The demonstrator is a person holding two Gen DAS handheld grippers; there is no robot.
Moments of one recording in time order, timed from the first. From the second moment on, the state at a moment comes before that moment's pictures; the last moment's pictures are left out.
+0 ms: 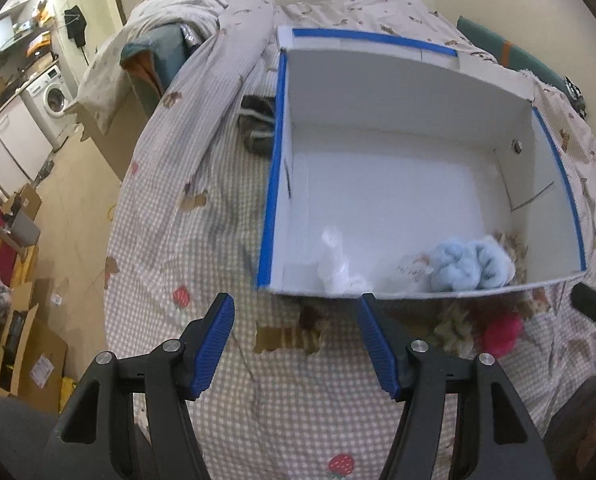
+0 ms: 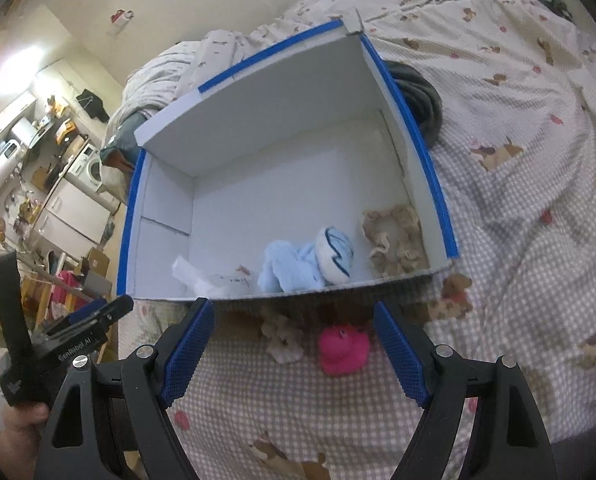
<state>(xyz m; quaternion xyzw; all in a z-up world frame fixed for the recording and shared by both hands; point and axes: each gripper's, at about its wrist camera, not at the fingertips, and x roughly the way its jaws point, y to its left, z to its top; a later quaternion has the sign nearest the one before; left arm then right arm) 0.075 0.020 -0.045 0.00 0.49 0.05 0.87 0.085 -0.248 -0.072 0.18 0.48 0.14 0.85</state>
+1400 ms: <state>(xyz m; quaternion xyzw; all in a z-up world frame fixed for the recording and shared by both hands) 0.092 0.052 -0.116 -0.09 0.59 0.09 0.80 0.116 -0.223 -0.148 0.18 0.59 0.10 0.78</state>
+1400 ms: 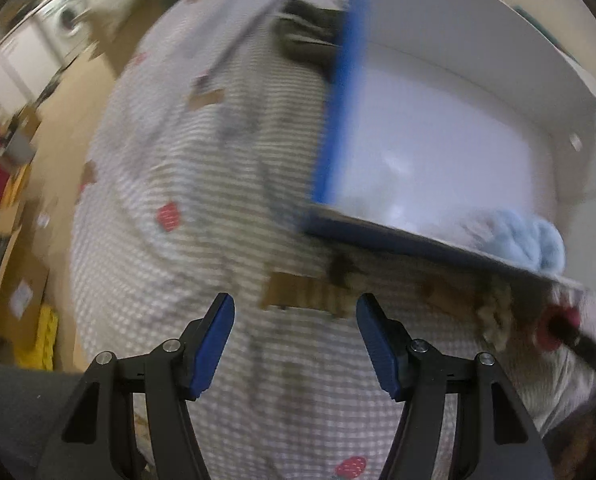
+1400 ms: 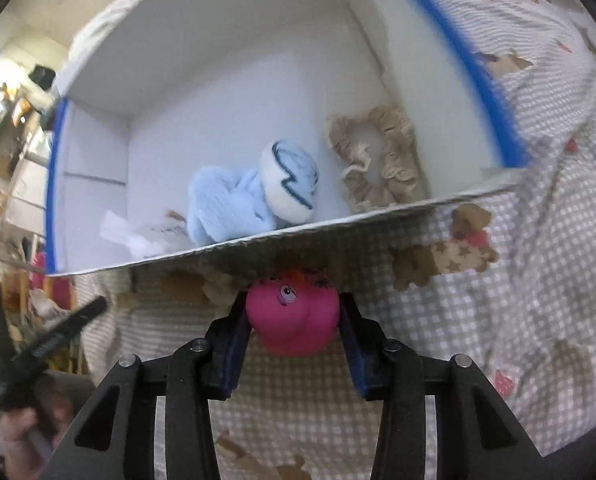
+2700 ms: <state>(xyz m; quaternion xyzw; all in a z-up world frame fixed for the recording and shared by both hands) 0.142 -0.065 -0.163 0.00 0.58 -0.13 0.81 0.096 -0.283 -0.121 0.27 0.53 0.11 0.79</state>
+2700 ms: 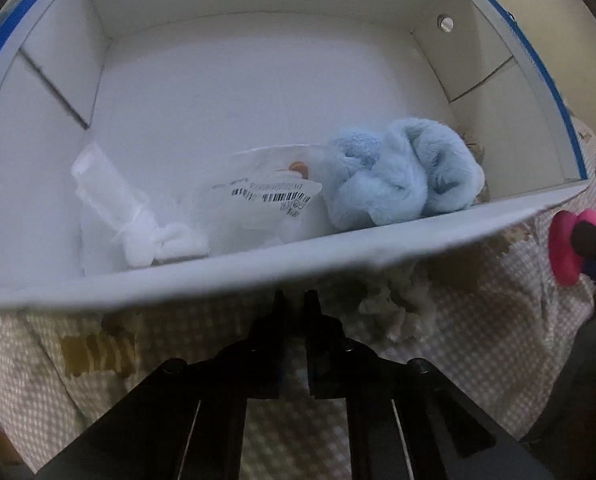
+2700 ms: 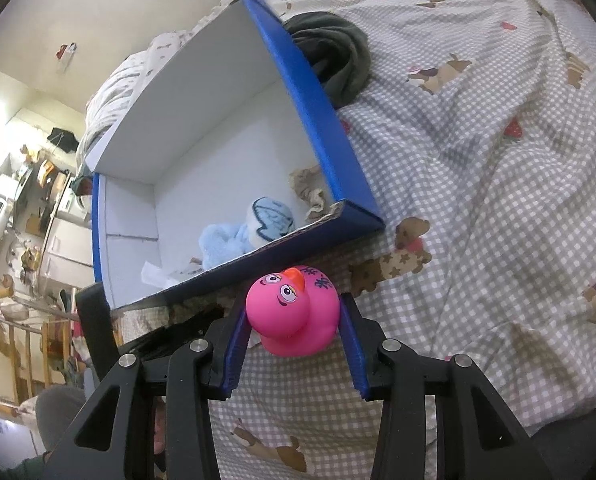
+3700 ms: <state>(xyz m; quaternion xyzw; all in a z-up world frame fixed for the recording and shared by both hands) 0.017 0.054 -0.091 -0.05 0.56 0.02 0.83 0.094 -0.180 -0.112 0.11 0.55 0.19 0.81</state>
